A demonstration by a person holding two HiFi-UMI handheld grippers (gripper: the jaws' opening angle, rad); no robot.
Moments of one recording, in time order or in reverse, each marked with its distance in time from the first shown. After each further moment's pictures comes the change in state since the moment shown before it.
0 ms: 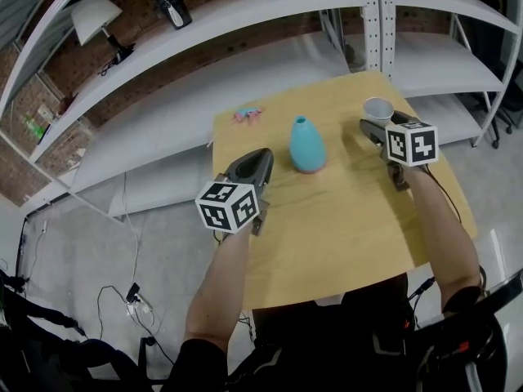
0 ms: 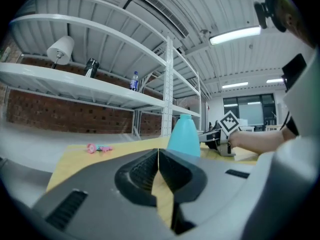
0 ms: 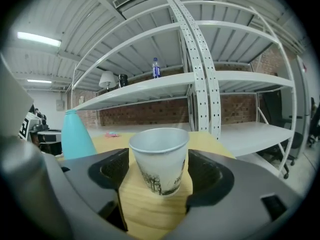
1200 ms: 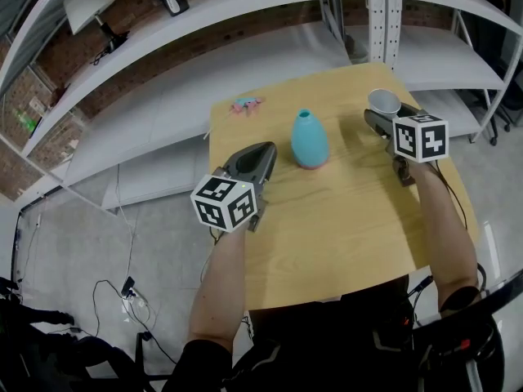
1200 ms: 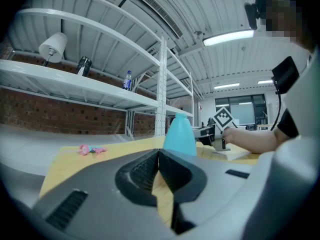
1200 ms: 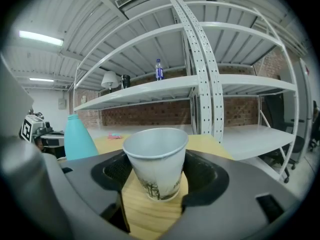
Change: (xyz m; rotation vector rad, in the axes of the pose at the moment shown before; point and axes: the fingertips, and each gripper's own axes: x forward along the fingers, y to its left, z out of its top) left arm 0.002 -0.006 -0.001 0.039 -0.009 -0.083; right arm -0.003 0.007 0.012 -0.025 0.003 0.010
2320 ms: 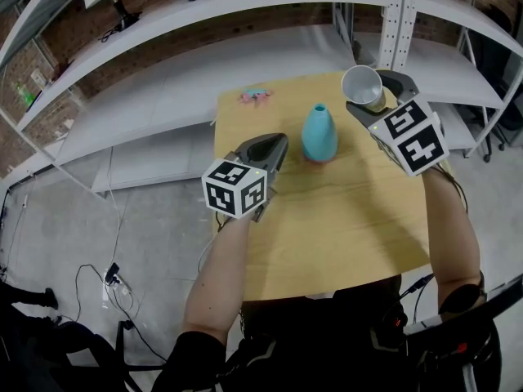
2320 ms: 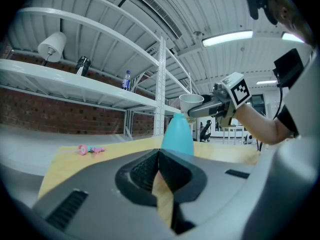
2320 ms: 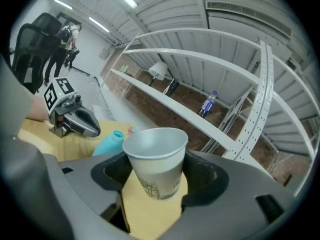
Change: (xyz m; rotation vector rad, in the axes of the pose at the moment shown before) left arm 0.001 -0.005 0.000 0.001 0.000 -0.018; right arm -0.035 0.122 0.090 -0.706 0.008 0.035
